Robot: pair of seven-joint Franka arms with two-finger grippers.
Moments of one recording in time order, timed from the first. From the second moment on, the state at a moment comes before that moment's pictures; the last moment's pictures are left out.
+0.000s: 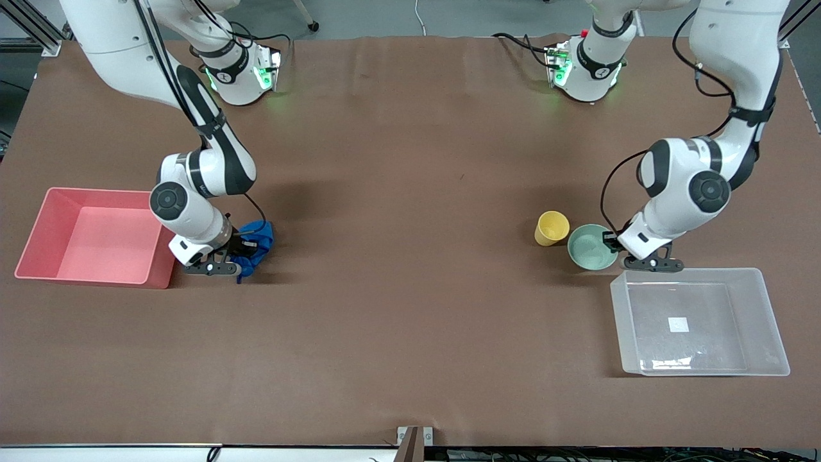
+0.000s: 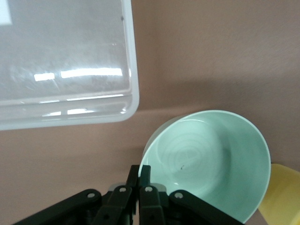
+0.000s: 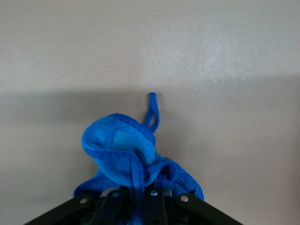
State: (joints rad) left arm -0.06 0.28 0.01 -2.18 -0.01 2.49 0.06; right arm 0.22 0.41 -0.05 -2.12 0.02 2.45 0.20
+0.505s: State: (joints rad) left arm -0.04 0.27 0.04 -1.84 -0.01 2.26 0.08; right arm 0.01 0.18 -0.08 -1.83 0.01 1.90 -0.05
